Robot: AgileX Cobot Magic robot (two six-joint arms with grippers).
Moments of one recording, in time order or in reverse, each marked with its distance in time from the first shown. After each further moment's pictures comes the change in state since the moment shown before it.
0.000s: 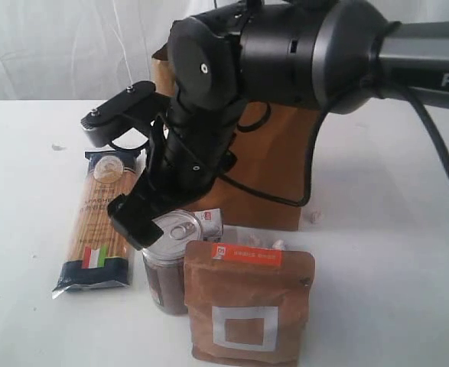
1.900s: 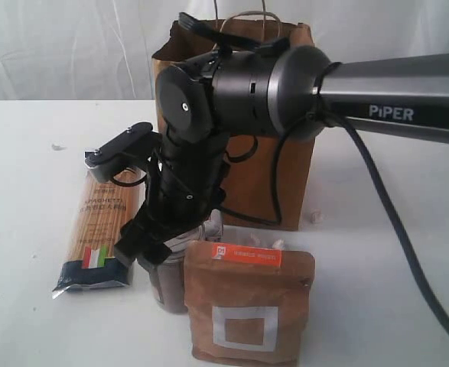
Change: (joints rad) left arm 0.000 0.000 0.000 0.000 0.000 0.000; right arm 0.000 0.102 0.000 0.037 0.026 -0.019
